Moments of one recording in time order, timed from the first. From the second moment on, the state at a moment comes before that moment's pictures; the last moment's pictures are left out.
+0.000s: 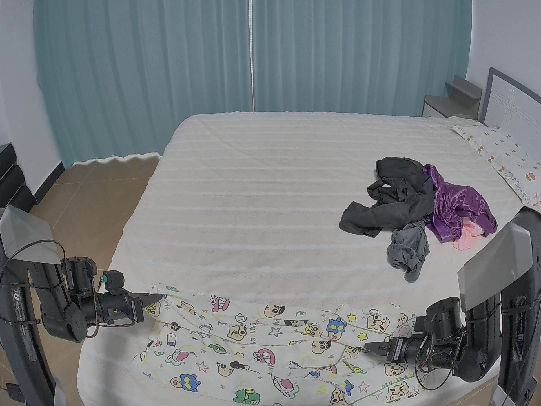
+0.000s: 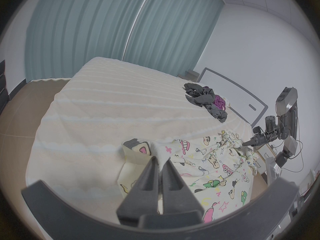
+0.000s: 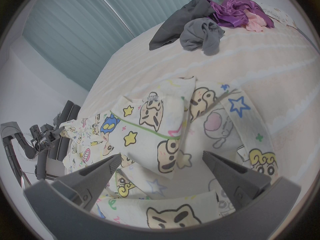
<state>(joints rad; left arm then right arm) 0.15 2.30 -0.37 -1.31 -0.73 0.06 0.40 2.39 -0.02 -1.55 0.06 0.59</state>
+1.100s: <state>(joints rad) 0.15 2.30 -0.36 -1.31 -0.72 0.06 0.41 2.36 -0.11 -1.55 0.07 0.76</state>
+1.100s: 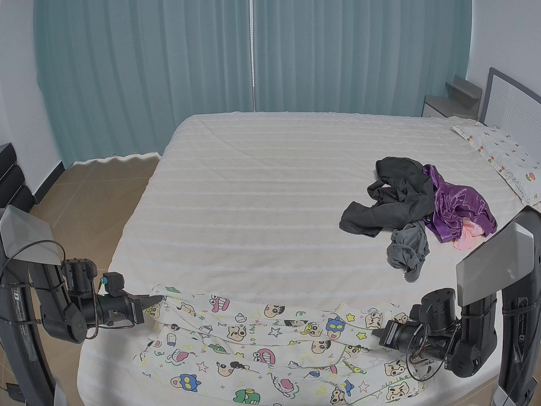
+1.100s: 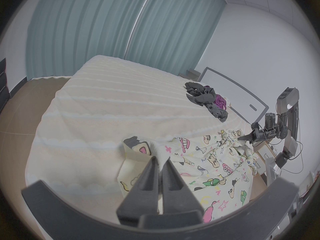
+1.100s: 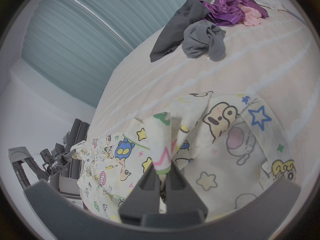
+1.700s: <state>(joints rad) 0.15 2.27 -0.35 -1.37 -0.72 0.06 0.32 2.20 -0.02 -1.55 0.19 0.76</state>
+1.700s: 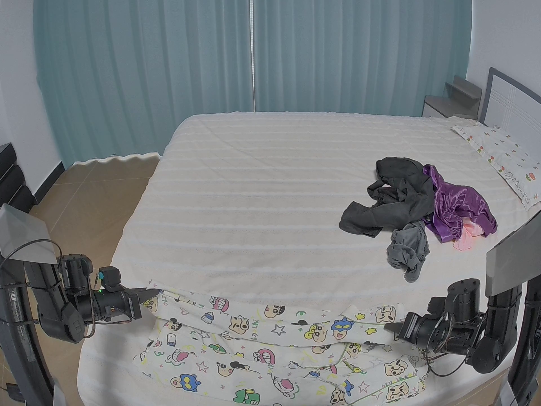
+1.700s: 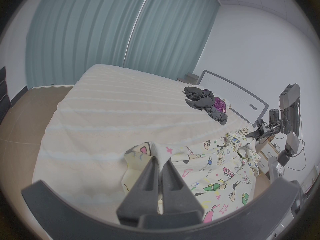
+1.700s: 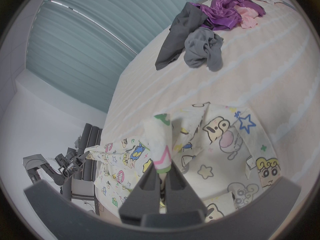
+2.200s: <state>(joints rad) 0.15 2.26 -0.41 -1.38 -0.72 -0.01 0.29 2.17 -0.02 -1.55 0.19 0.76</state>
